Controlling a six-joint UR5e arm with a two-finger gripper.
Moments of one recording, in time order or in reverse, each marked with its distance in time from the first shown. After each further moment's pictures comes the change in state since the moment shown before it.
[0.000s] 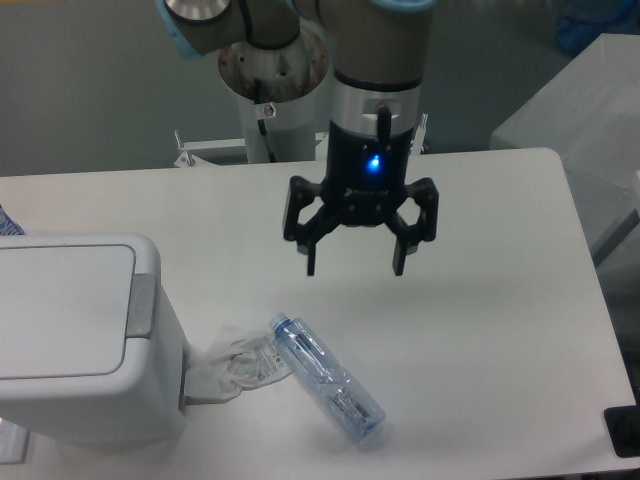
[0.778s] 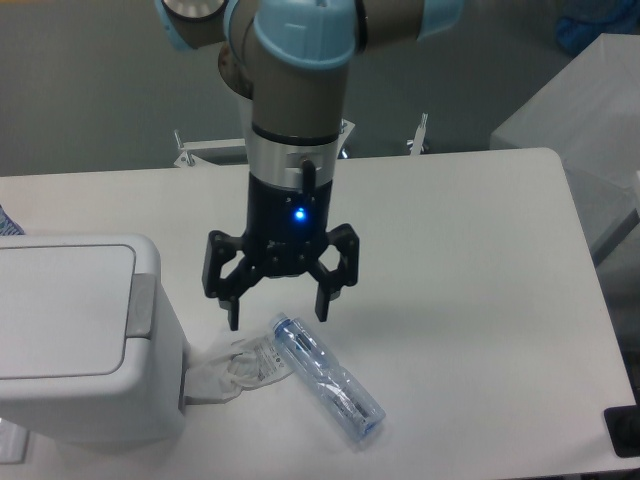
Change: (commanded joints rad) arm -0.109 -0.017 -0.026 0.043 0.061 -0.154
